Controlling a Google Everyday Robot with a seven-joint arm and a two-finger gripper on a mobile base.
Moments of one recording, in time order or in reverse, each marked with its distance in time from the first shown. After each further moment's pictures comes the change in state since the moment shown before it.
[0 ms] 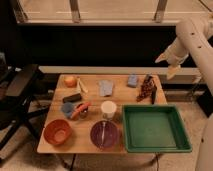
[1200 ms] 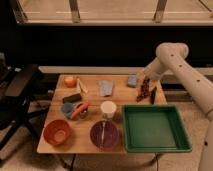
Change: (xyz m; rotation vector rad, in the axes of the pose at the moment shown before) arm -0.083 -0.004 0.100 0.044 -0.127 -0.252
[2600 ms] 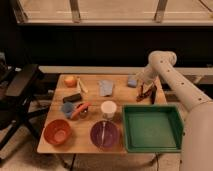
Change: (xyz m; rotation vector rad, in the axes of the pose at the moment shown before) arm 0.019 -0.011 0.082 -0.001 -0.027 0.019
